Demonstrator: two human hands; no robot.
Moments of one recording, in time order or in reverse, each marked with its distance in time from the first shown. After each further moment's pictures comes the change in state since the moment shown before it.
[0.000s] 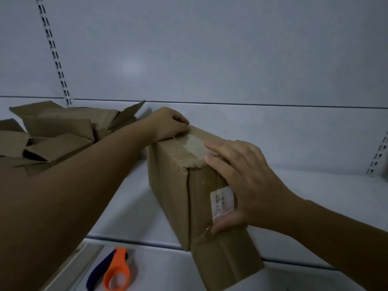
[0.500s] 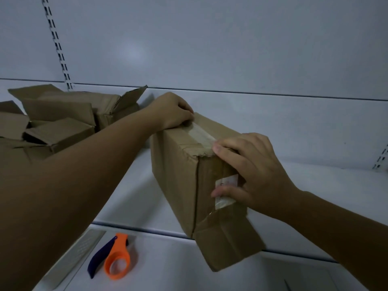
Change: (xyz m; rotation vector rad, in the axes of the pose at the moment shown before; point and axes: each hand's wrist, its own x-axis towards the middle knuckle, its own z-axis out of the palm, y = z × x) left_hand -0.005 0.003 0.006 -0.019 0.080 0.011; right_hand 0.002 0.003 0.012 0.109 0.226 -0.004
